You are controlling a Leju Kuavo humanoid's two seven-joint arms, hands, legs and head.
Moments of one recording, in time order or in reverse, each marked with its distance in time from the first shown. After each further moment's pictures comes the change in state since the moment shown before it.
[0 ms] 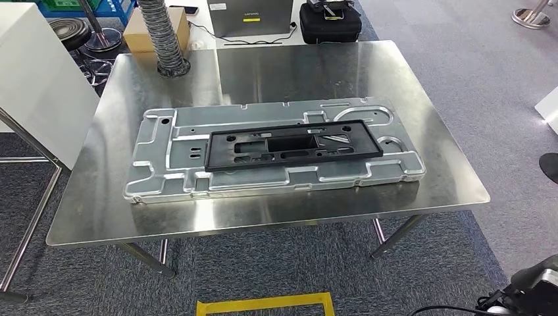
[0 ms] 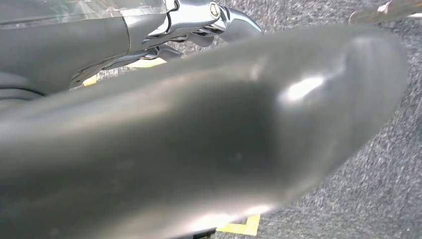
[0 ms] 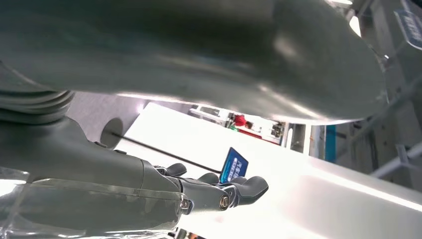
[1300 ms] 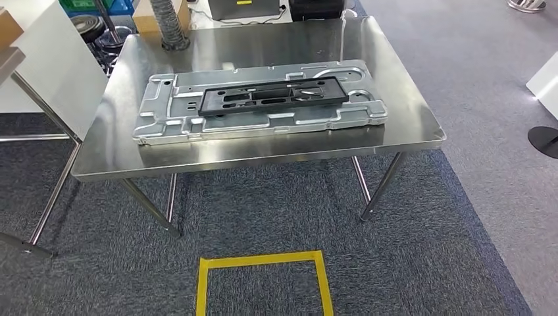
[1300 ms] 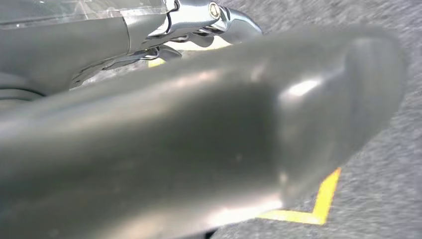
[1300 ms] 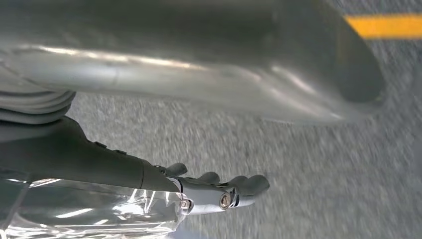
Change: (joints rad) left arm 0.002 -0.017 -0.015 0.000 -0.018 -0.006 0.045; right arm -0.077 -0.002 -0.219 1.400 0.842 0.102 0.429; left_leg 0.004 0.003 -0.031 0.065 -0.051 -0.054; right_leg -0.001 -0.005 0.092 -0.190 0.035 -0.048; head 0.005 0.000
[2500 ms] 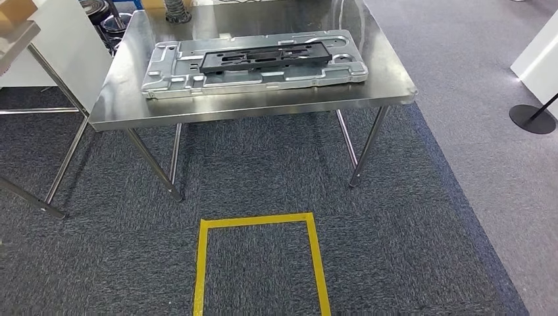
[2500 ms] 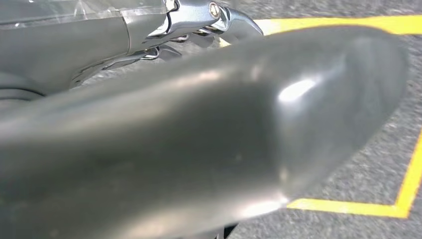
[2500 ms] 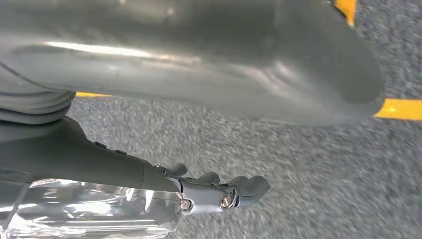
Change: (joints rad) left arm 0.000 -0.004 -0.040 0.000 0.000 0.001 0.010; right arm -0.031 0.050 -0.005 0.046 -0.037 0.174 0.064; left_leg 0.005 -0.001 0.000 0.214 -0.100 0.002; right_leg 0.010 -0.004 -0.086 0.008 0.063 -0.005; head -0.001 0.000
